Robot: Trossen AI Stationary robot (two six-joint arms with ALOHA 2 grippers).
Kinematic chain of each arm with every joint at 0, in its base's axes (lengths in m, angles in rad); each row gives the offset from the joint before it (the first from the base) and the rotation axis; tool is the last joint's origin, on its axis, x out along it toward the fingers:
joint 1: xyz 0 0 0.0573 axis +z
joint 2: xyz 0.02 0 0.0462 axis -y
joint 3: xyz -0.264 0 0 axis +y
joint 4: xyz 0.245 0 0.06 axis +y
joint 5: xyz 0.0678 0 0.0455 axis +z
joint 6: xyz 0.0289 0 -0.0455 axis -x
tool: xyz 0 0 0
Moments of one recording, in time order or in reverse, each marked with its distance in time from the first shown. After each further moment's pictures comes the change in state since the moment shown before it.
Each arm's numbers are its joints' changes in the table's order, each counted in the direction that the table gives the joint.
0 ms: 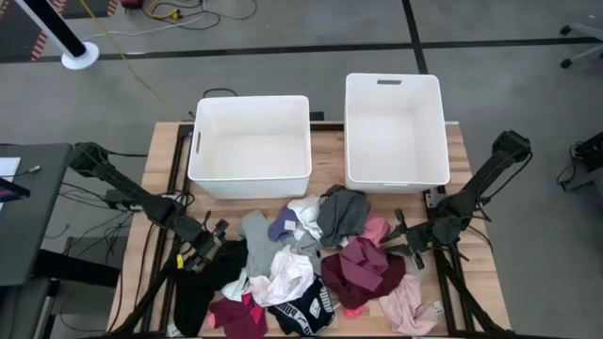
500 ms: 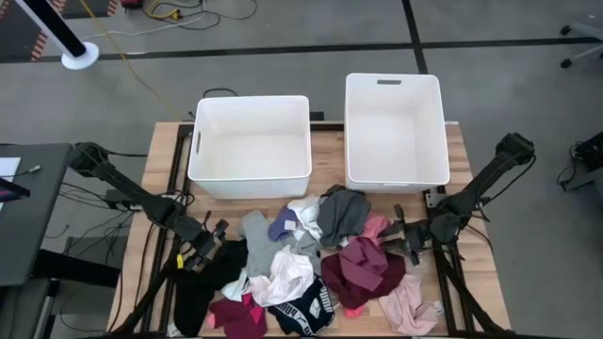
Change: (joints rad) left arm 0.000 0.000 0.000 0.000 0.000 0.000; right arm -0.064 0.000 0.000 -0.028 -0.022 0.199
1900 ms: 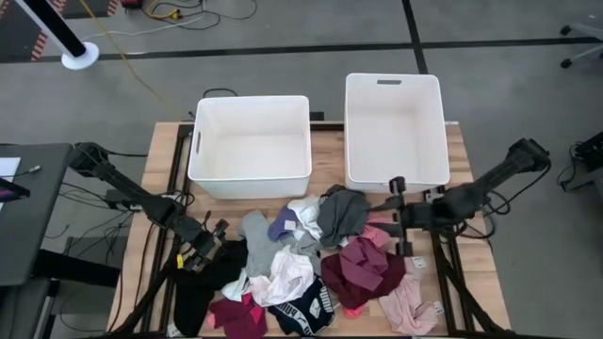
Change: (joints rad) left arm 0.000 0.000 0.000 0.000 0.000 0.000; right arm -0.188 -0.353 -0.691 -0.116 0.032 -0.030
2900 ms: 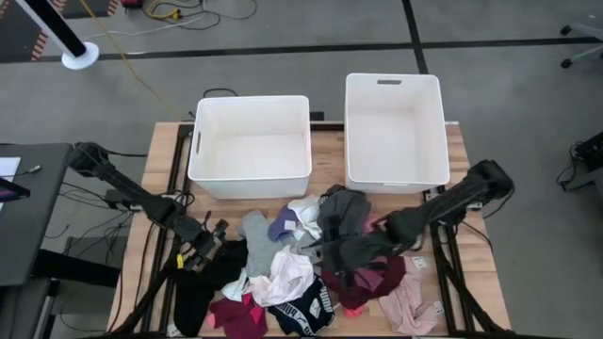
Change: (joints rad) left arm 0.000 0.000 0.000 0.000 0.000 0.000; right arm -0.078 -0.756 -0.676 0.674 0.189 -0.198
